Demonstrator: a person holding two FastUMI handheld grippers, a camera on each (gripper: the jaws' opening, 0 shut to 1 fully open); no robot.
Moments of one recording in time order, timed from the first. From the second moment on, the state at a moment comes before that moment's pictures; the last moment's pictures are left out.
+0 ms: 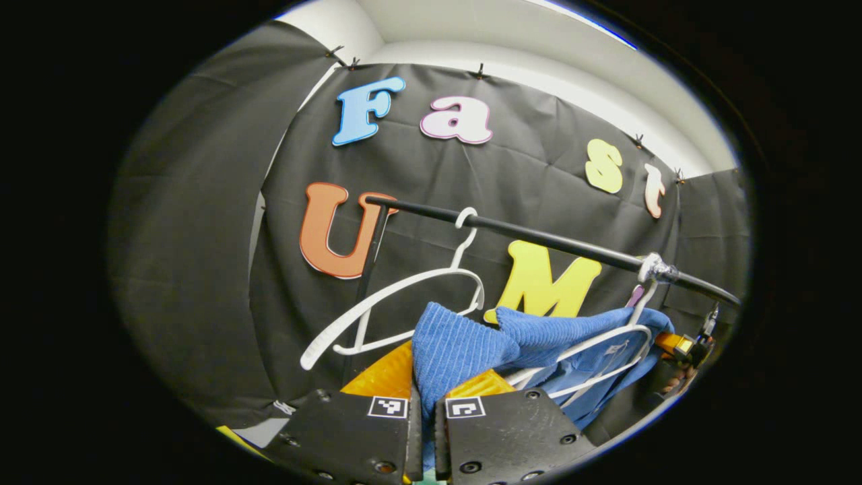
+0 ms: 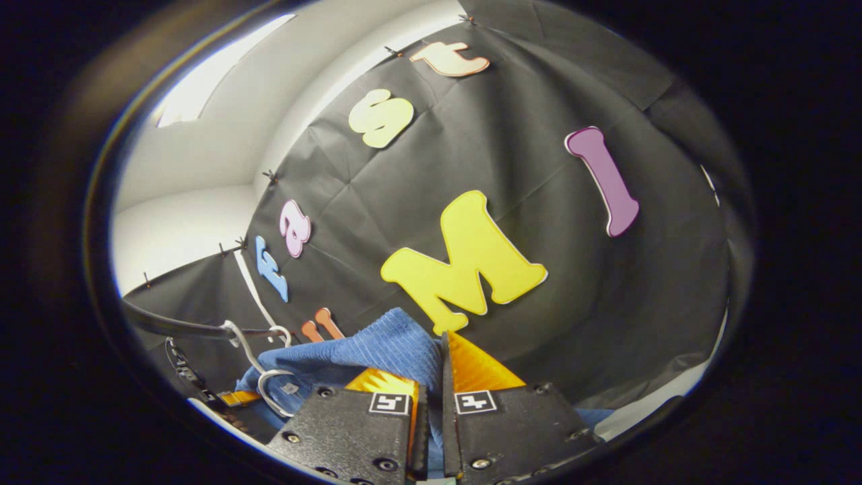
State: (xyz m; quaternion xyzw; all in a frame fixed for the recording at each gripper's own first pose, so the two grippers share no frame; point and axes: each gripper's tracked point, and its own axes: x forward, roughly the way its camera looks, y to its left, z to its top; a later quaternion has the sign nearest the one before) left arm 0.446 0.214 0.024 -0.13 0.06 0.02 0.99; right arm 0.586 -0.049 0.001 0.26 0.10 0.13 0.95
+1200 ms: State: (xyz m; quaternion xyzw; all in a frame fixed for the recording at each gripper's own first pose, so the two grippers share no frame) left arm 0.434 0.225 -0.106 -0.21 0.18 0.01 0.96; right arm 0.582 -0.053 -0.160 0.28 0.27 0.10 0.92
